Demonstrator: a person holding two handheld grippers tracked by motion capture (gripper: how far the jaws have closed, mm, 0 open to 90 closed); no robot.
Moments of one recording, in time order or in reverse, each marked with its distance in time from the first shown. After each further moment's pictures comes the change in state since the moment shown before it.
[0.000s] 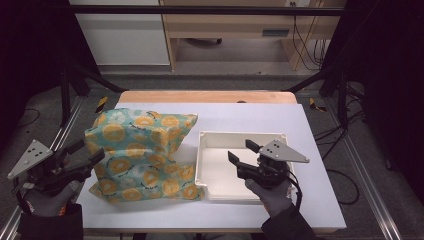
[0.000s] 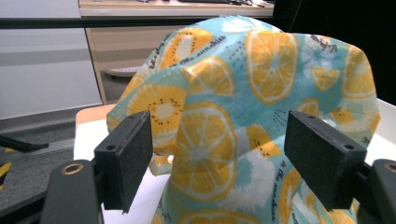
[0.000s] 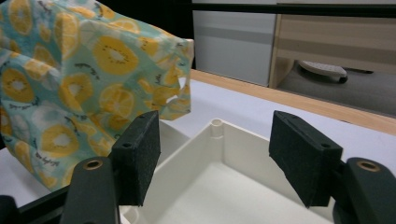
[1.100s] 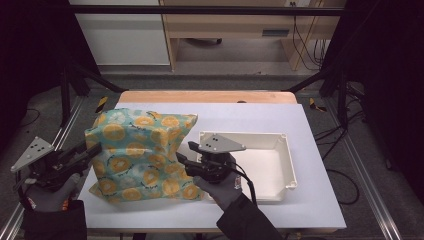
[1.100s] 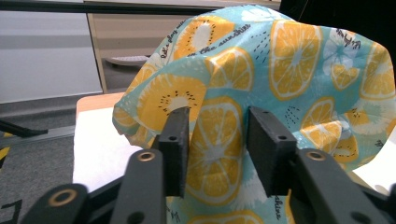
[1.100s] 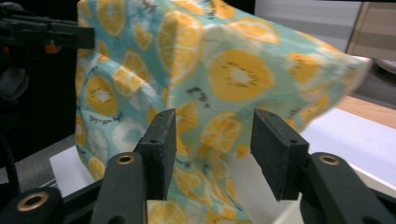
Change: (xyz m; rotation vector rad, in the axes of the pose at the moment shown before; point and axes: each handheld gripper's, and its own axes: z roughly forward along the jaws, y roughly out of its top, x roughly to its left) left arm 0.007 -0.002 0.006 0.038 0.007 -0.038; right arm 0.081 0.020 0.079 0.060 0.206 -0.032
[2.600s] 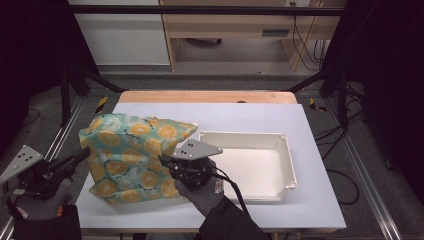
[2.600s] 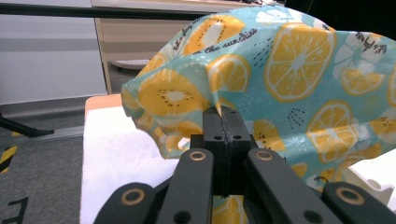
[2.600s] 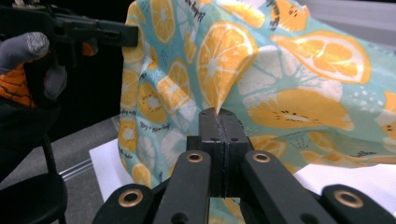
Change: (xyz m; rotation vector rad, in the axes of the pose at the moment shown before) left arm -0.003 -0.008 -0.024 -0.020 0.021 -0.005; right arm 0.039 0.010 0.015 0.021 0.114 -0.048
